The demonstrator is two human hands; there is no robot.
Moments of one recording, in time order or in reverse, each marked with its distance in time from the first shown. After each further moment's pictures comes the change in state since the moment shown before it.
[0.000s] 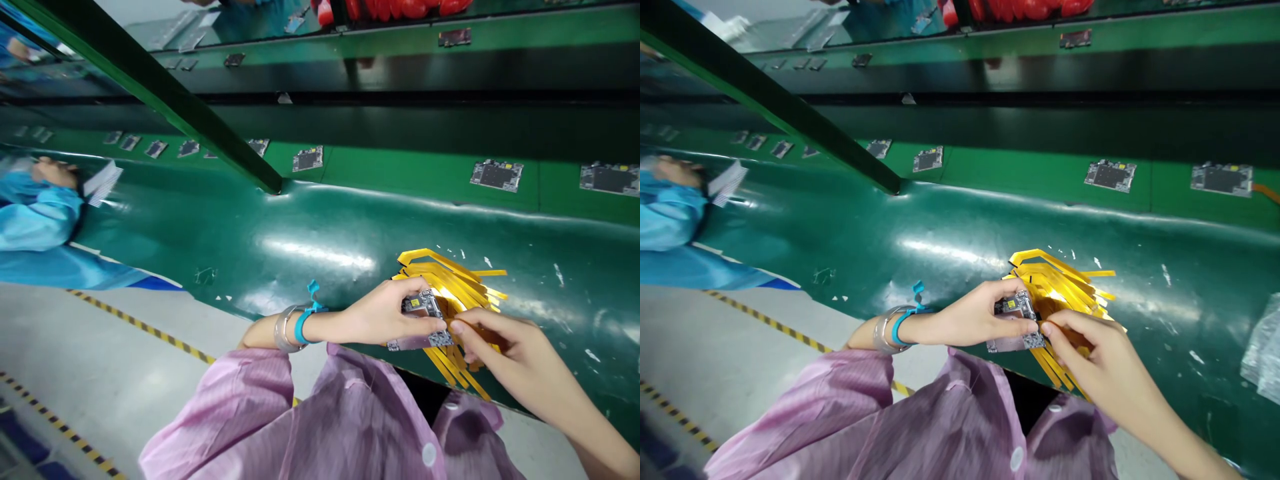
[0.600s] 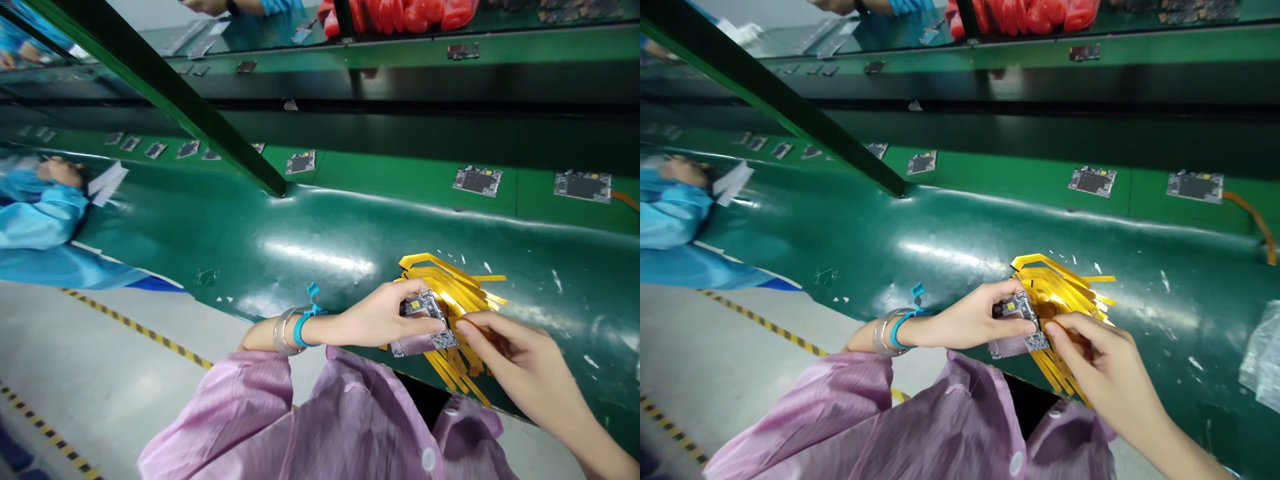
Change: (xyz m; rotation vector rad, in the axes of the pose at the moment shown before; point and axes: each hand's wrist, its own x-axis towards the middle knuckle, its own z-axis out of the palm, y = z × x) left_hand -0.003 0.001 -0.002 -0.075 0.029 -0.001; right_hand -0.007 -0.004 0.001 -0.073 0.145 0.007
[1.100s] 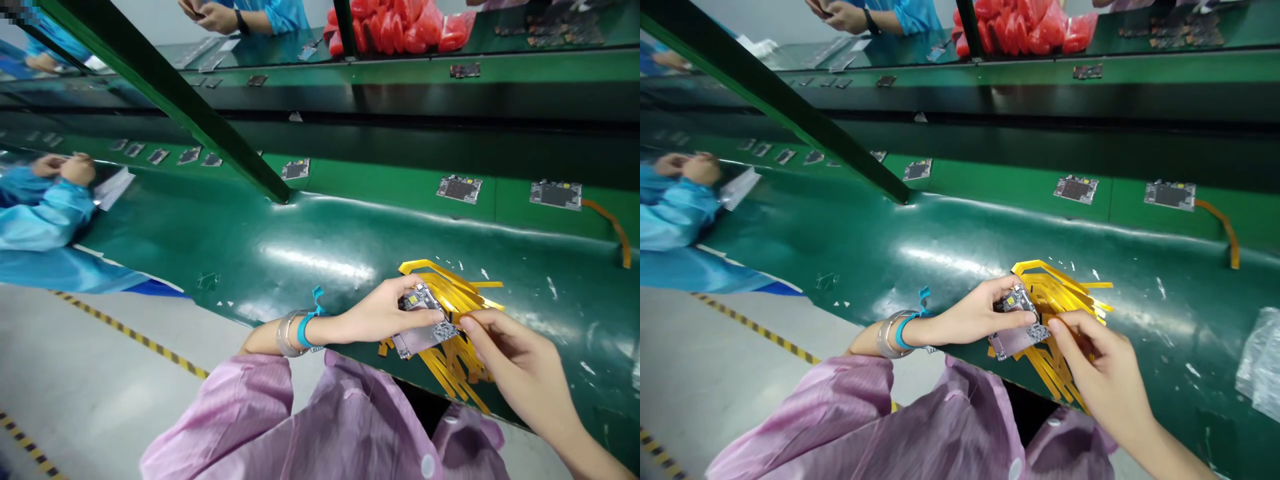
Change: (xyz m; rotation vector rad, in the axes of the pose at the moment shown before) left_hand 0.007 0.002 -0.001 -0.228 0.045 0.000; right_hand 0.001 0.002 0.009 0.103 0.160 -0.026
